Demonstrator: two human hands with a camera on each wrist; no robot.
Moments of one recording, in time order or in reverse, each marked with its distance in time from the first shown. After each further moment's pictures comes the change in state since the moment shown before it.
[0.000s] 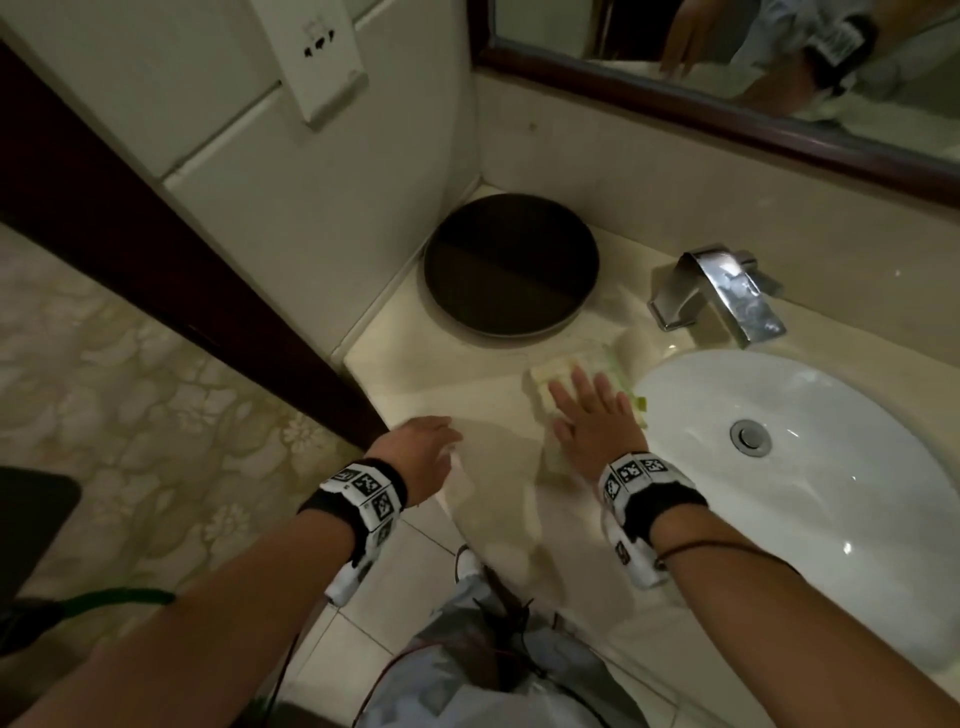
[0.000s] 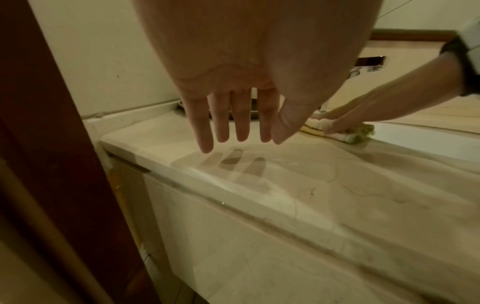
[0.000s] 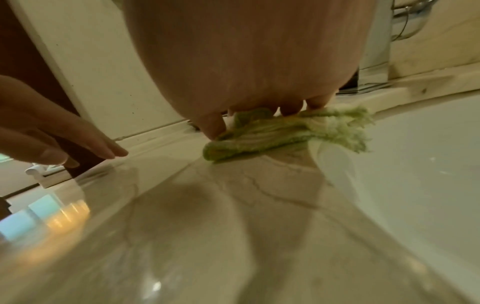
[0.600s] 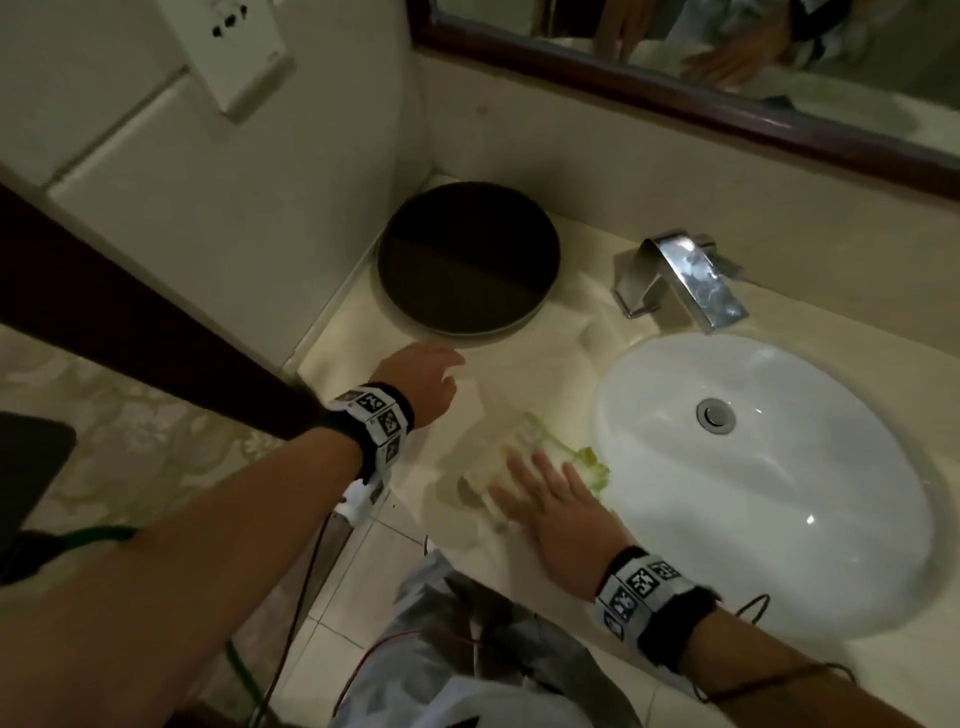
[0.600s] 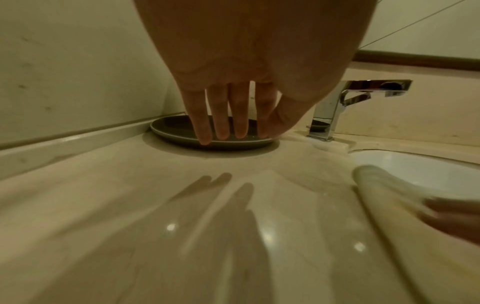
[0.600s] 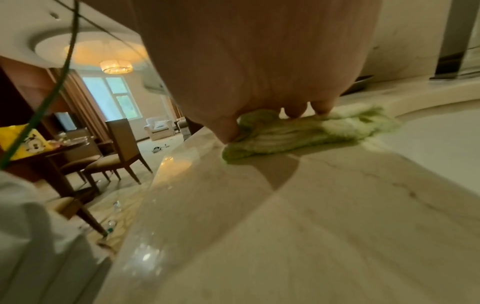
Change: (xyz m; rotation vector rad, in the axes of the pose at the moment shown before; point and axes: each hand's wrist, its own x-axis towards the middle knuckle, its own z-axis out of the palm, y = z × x) left_hand 0.084 0.027 -0.049 0.007 0.086 0.086; right_hand -0.090 -0.015 0.043 -0.152 -0.047 -0.340
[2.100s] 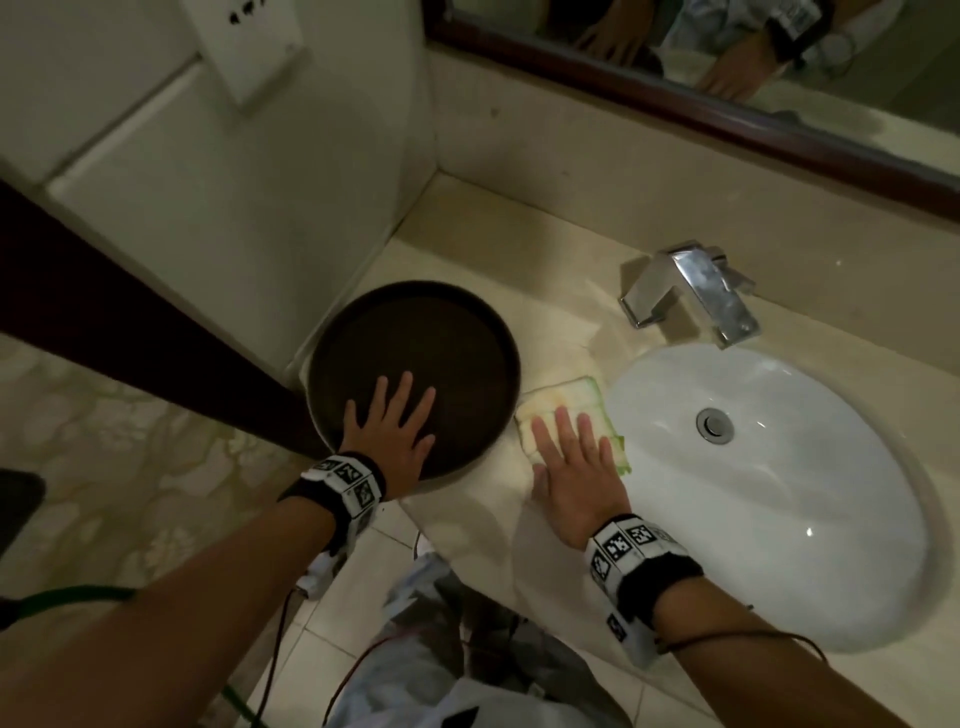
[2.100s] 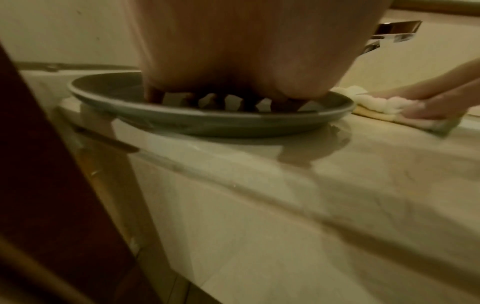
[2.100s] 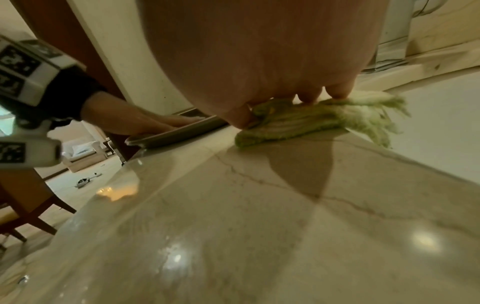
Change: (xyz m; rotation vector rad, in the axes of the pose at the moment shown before) left_hand -0.038 -0.049 0.061 0.237 -0.180 -0.113; right_hand 0.046 0.013 -0.020 0.182 -0.018 0.403
